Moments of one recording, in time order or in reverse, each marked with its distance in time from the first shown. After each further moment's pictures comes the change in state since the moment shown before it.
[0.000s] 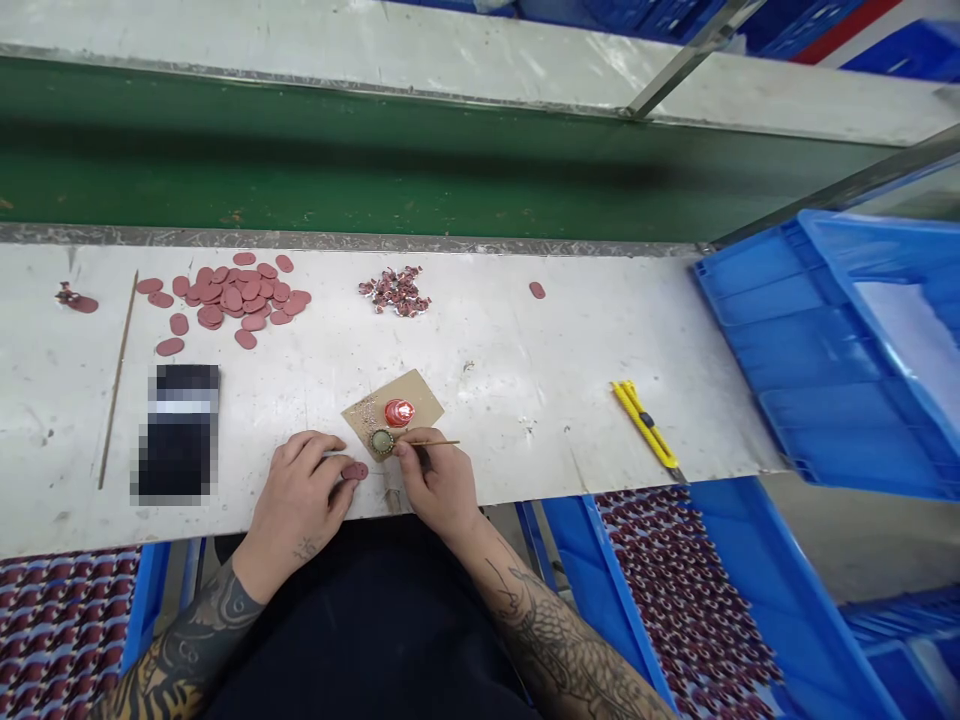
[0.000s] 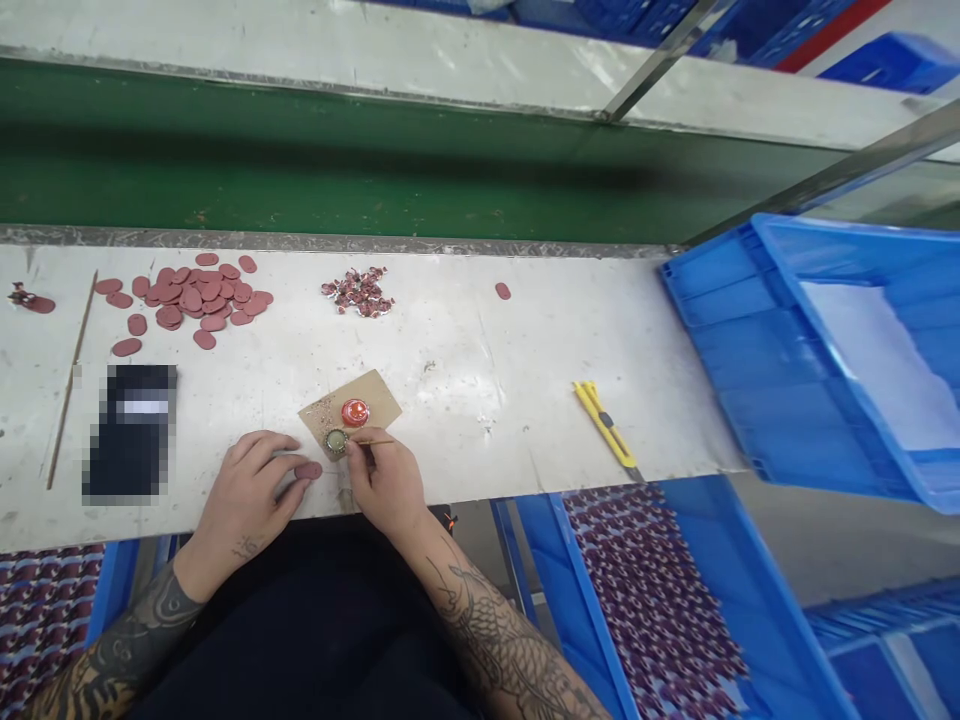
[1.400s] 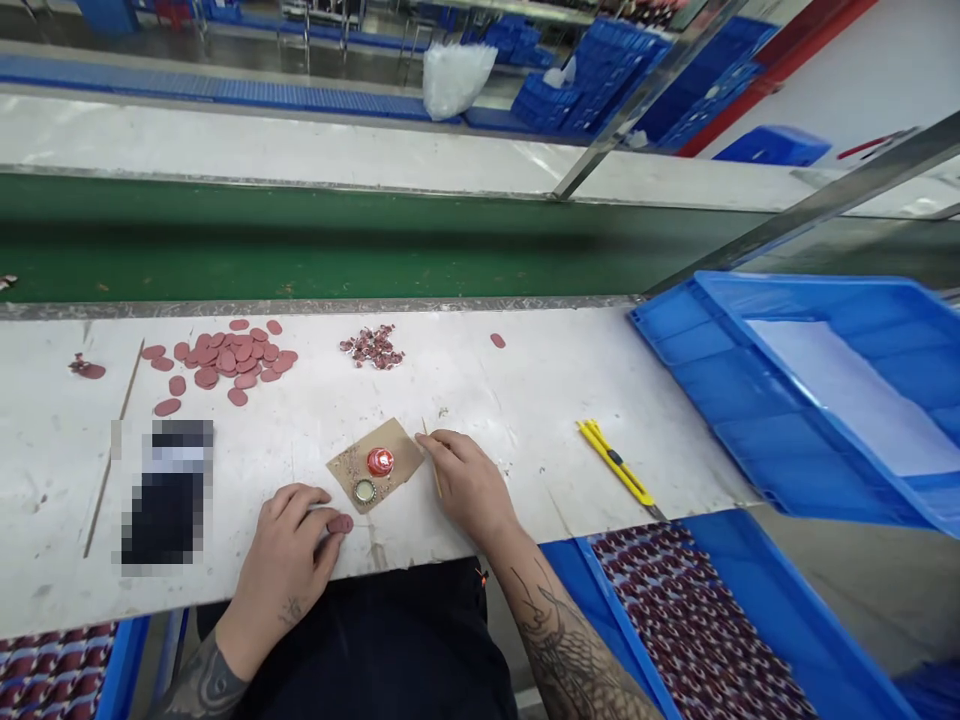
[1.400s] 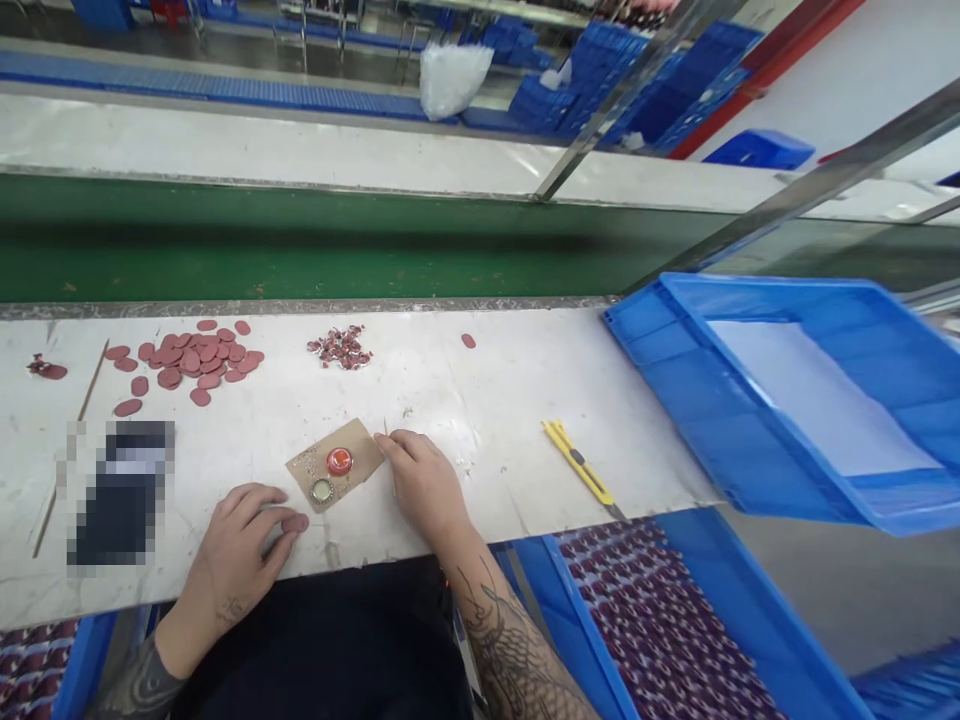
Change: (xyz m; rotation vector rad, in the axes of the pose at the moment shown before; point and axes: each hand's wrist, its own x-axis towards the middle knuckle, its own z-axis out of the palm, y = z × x) left_hand -0.001 -0.006 0.006 0.030 0.081 0.087; right_hand 0.028 0.077 -0.046 -0.508 -0.102 -0.242
